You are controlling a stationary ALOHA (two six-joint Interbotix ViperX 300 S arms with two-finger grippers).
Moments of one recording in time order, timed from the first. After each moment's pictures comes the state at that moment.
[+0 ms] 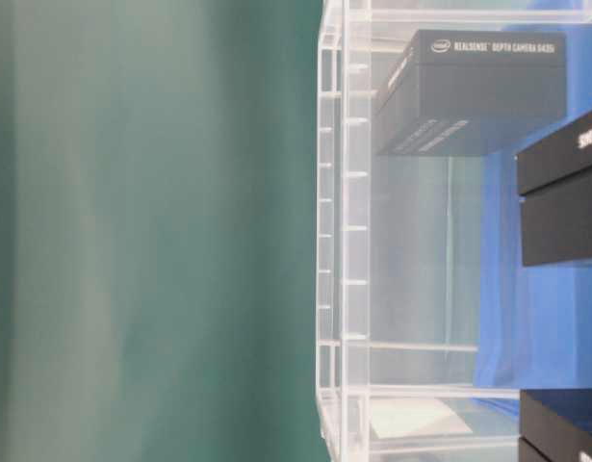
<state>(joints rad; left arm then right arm) -0.41 -0.39 0.29 0.17 1.47 -2.00 -0.43 -0.65 0.67 -0.16 1.24 1.13</state>
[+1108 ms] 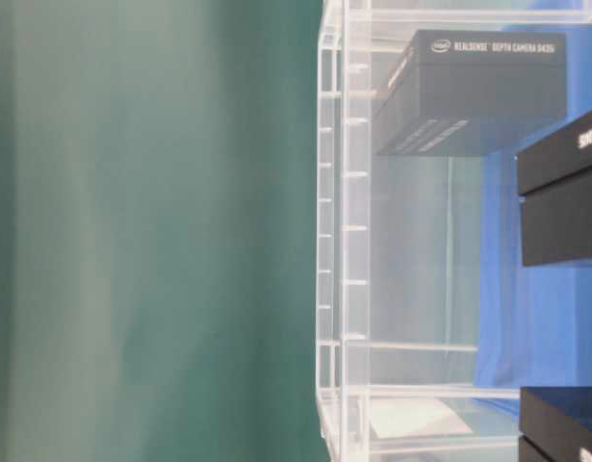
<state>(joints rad) 0.27 -0.47 0.35 0.11 1.45 -1.28 -0.43 -0.66 0.67 -0.16 1.28 1.15</state>
